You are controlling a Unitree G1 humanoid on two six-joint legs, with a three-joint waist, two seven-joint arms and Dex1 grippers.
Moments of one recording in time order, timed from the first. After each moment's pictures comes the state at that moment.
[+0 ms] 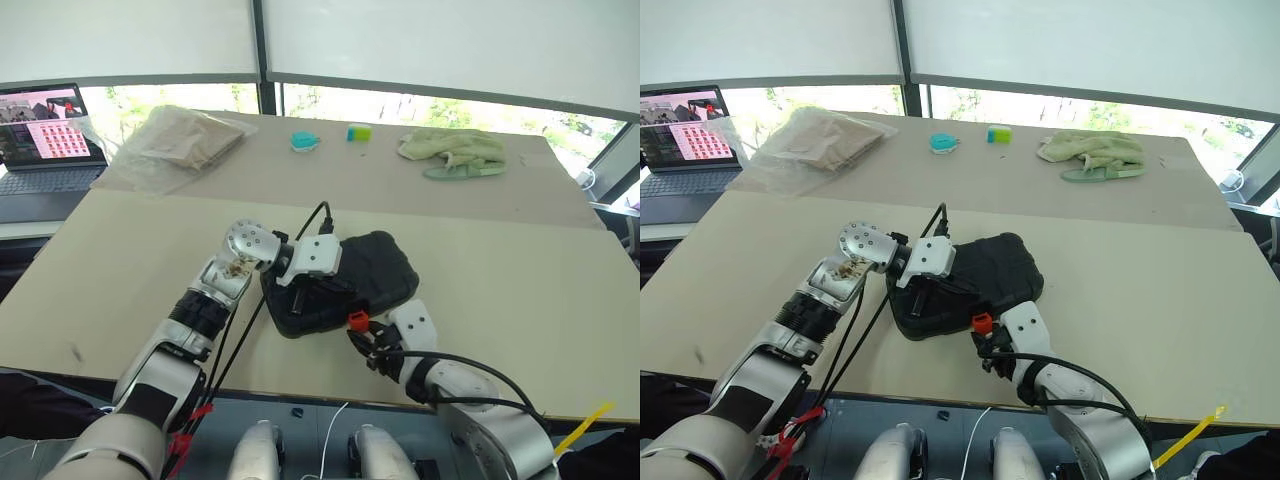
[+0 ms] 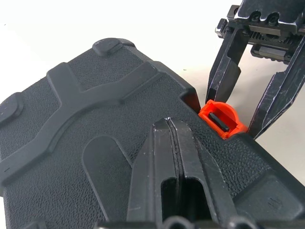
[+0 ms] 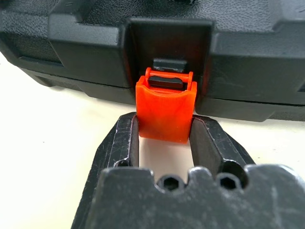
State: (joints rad) left arm -0.84 0.37 -0.39 0.44 -0.04 -0.05 -1.37; right arm 0.09 -0.32 0.22 -0.71 0.27 0.87 0.24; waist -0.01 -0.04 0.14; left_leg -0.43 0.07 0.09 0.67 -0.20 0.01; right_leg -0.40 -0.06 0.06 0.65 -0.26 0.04
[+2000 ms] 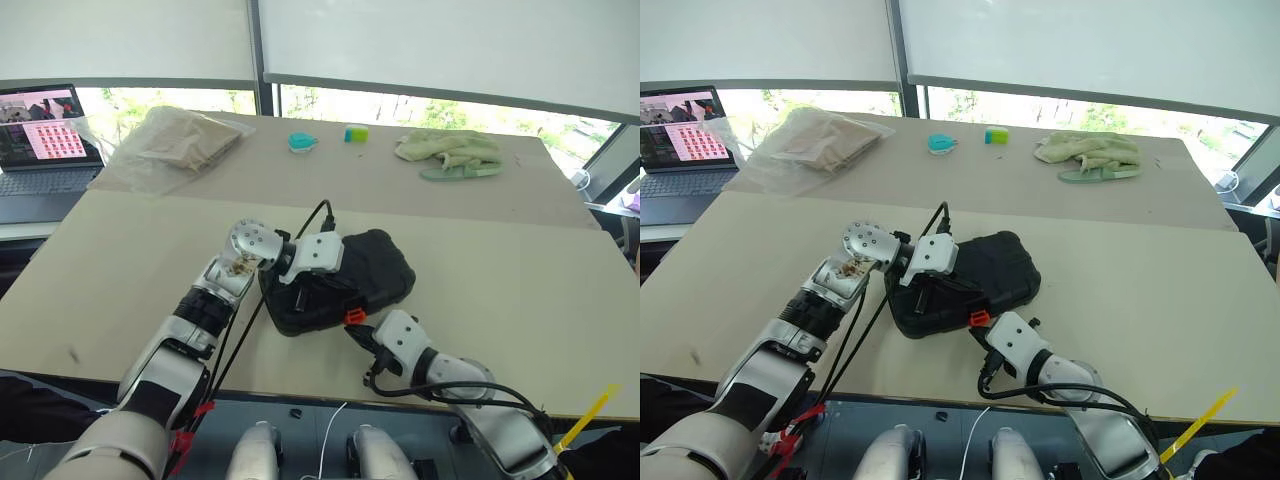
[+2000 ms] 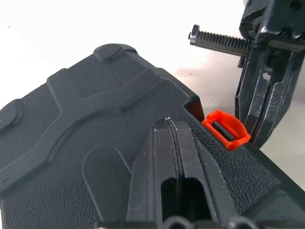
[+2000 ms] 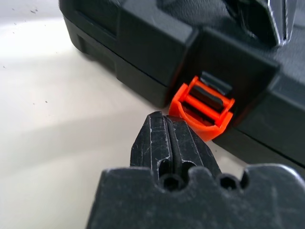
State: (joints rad) left arm -0.86 0.35 -0.39 0.49 -0.04 -0.07 -1.35; right arm 0.03 -0.49 0.34 -0.51 0.05 0.38 0.48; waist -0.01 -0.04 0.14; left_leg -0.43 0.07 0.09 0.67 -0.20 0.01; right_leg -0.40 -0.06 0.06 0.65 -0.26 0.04
